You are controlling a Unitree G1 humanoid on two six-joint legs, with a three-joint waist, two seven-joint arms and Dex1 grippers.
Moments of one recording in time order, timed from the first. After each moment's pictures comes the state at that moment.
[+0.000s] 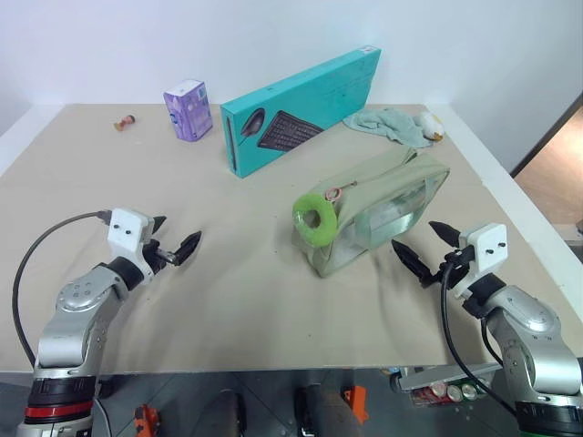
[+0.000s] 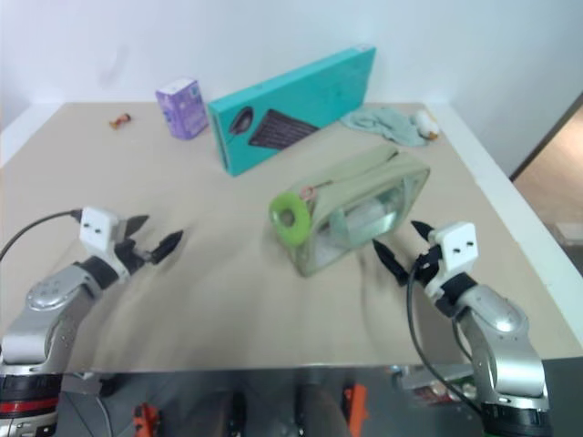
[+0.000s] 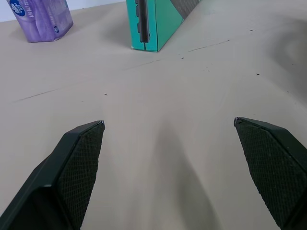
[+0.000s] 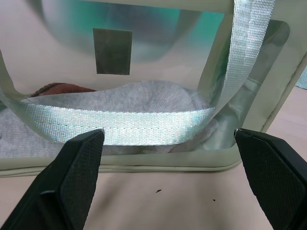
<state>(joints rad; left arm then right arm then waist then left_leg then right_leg) -0.17 0.50 0.21 -0.15 -0.37 0.37 -0.53 -0.05 -0.56 -0.28 -0.21 0.38 0.24 0.58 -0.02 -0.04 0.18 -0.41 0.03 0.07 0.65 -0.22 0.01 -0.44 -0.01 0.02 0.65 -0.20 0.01</state>
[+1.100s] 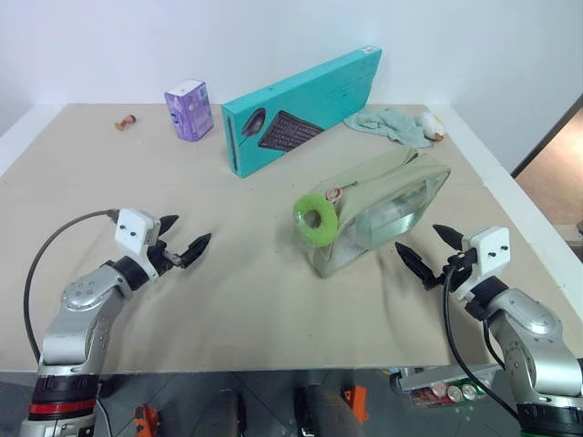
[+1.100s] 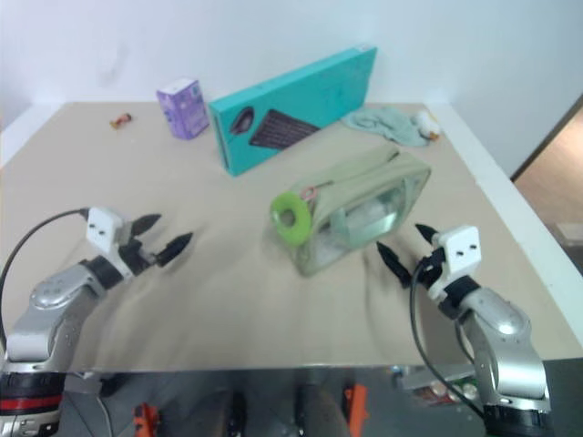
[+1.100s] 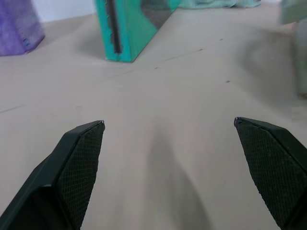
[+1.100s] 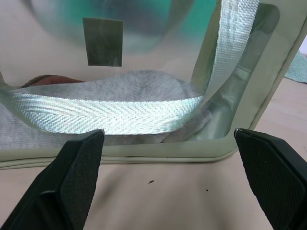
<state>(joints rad) -0.22 0.51 0.19 -0.13 -0.45 0.33 -0.73 -0.04 -0.56 -0.29 -0.18 0.38 0.22 0.57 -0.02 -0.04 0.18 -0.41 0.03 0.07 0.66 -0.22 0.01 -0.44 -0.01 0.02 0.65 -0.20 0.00</state>
